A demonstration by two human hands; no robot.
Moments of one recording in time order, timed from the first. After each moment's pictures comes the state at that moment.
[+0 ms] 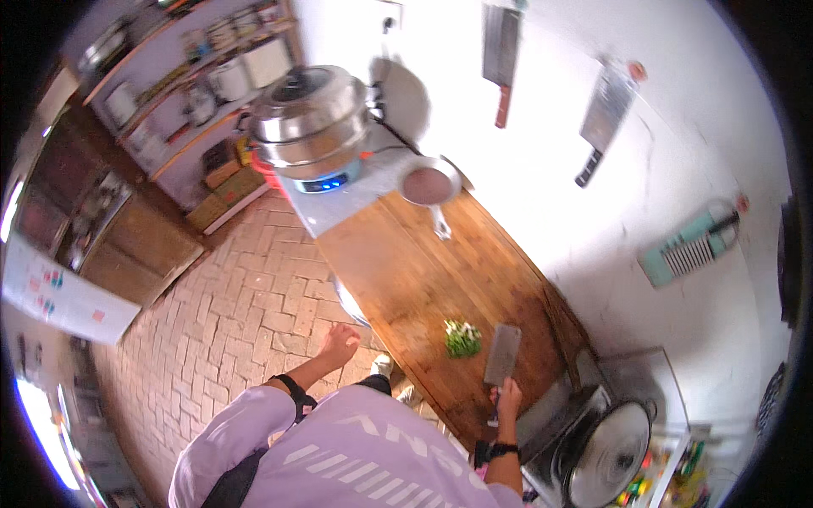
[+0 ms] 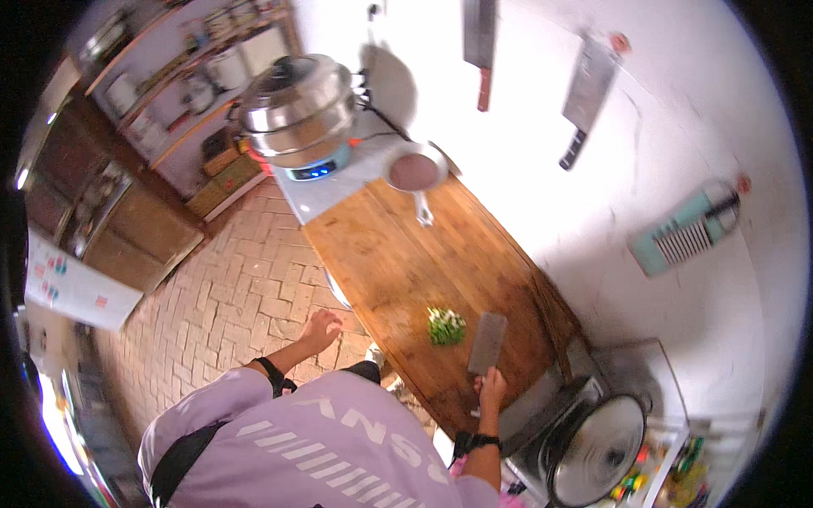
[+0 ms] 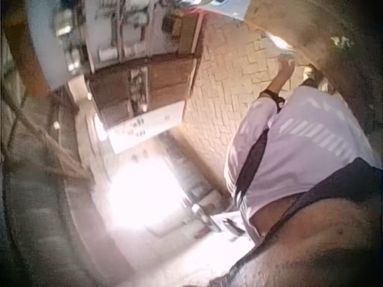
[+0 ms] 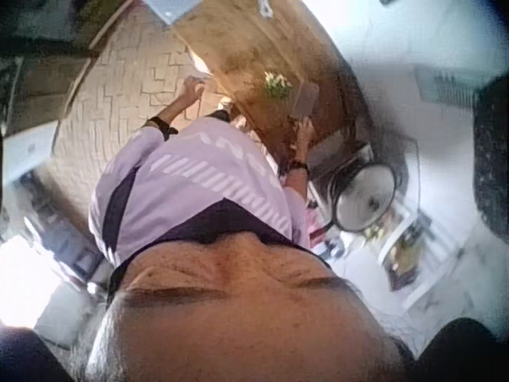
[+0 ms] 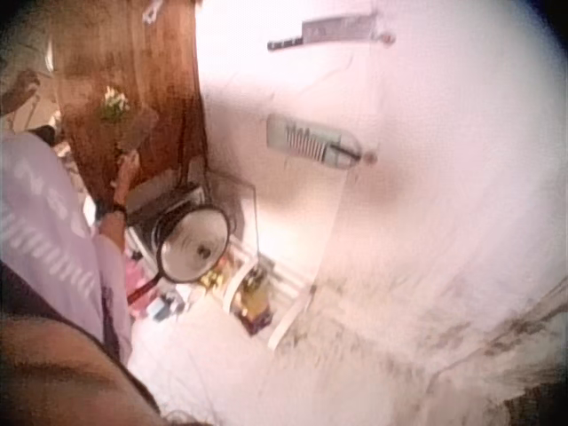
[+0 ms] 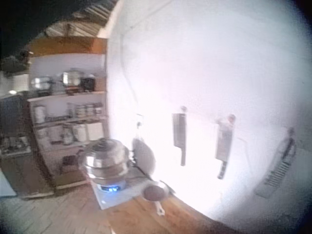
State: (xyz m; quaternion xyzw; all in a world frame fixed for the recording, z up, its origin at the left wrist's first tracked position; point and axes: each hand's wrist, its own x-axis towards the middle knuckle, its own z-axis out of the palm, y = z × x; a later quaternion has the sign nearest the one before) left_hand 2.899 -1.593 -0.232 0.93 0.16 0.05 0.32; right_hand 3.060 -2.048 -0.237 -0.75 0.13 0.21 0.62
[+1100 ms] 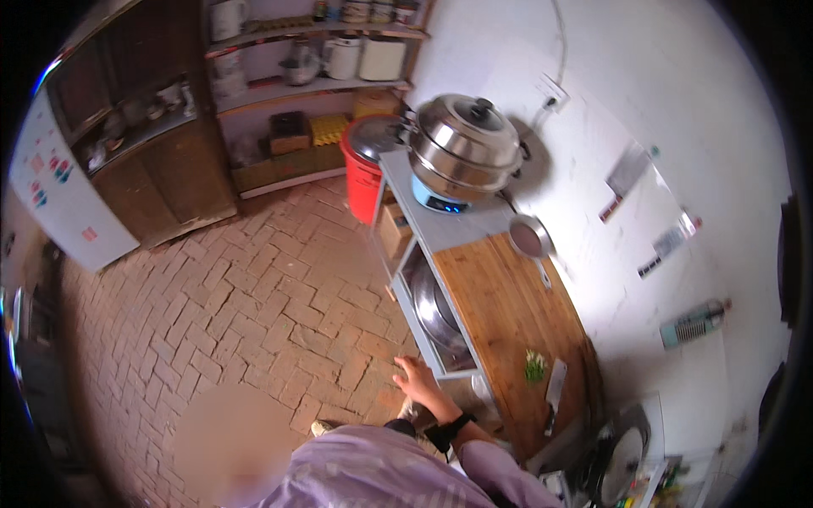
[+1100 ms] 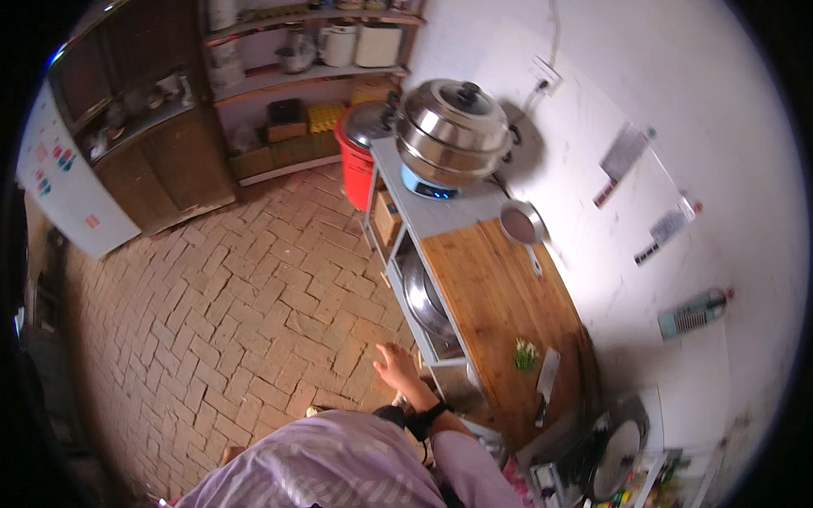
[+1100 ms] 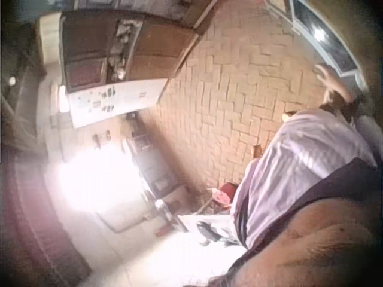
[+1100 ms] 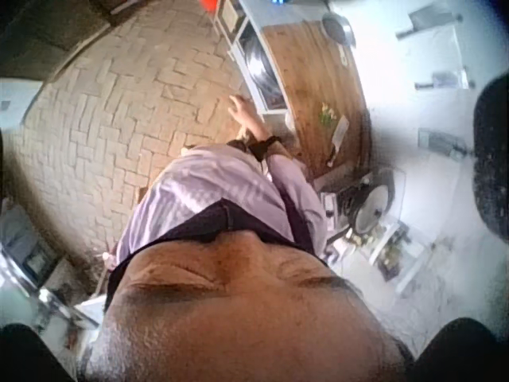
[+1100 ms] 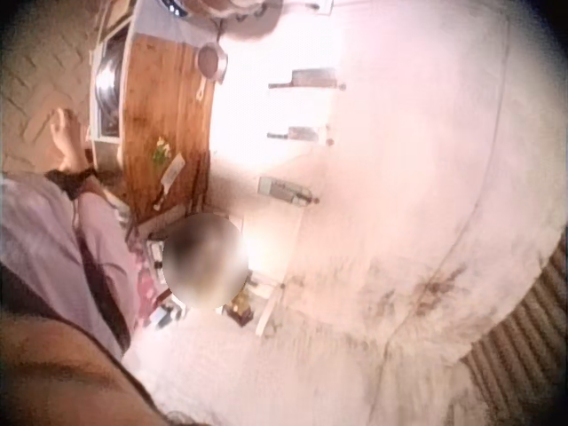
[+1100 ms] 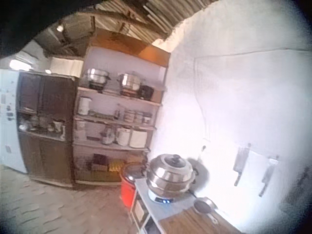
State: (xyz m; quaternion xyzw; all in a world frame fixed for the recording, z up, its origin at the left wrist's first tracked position) left_hand 2.221 -1.568 -0.359 0.48 0.71 -0.14 0.49; right_hand 2.809 -1.616 -0.199 -0.78 -0.56 0.13 0.25
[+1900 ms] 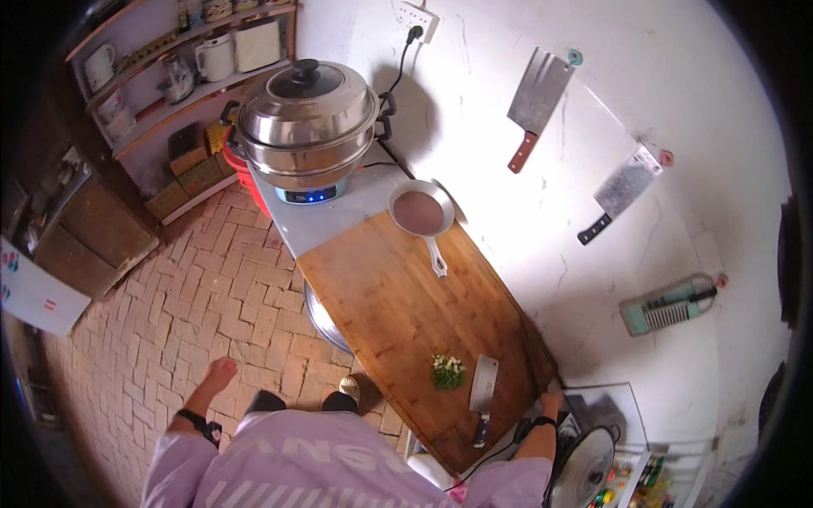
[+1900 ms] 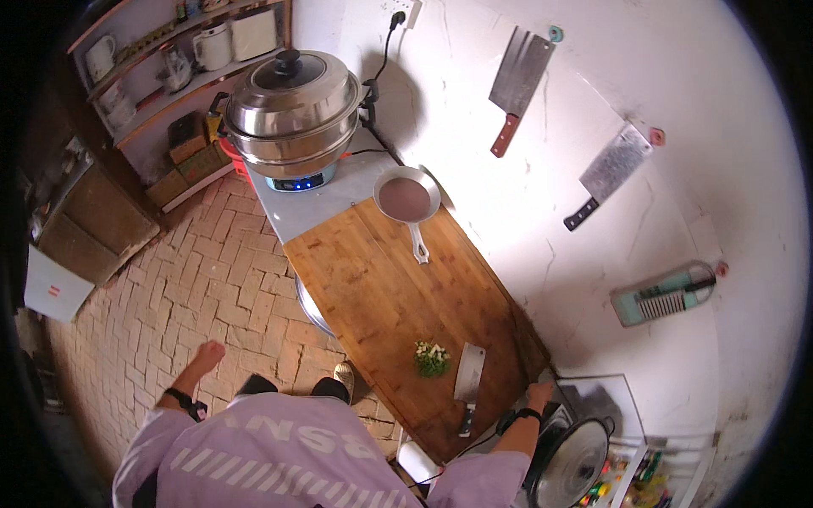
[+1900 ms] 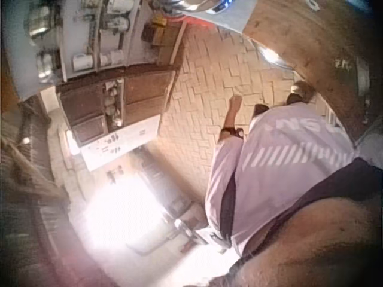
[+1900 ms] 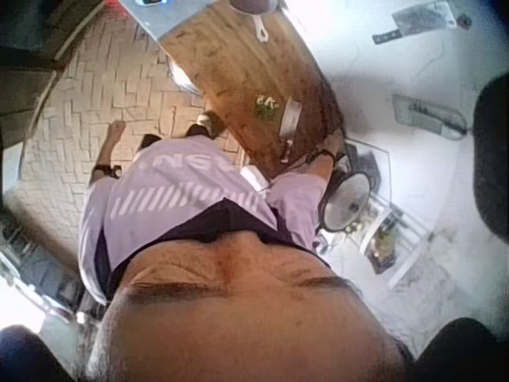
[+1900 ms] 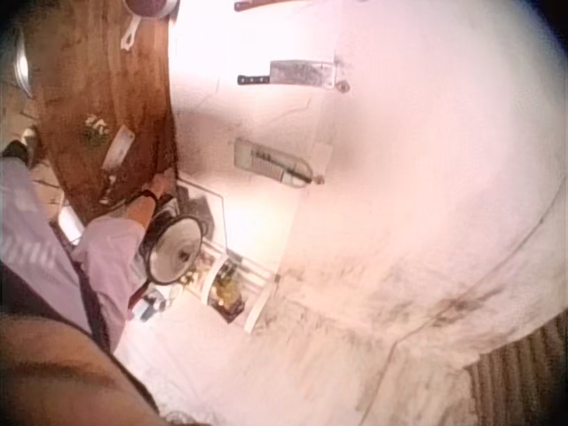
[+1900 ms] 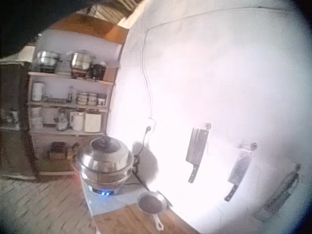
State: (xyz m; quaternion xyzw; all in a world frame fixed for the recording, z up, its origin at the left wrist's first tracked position) left_hand 2.682 -1.365 -0.305 0.80 0.44 -0.04 0.41; right_hand 3.248 -2.222 -0.278 -0.99 0.13 0.09 -0.06
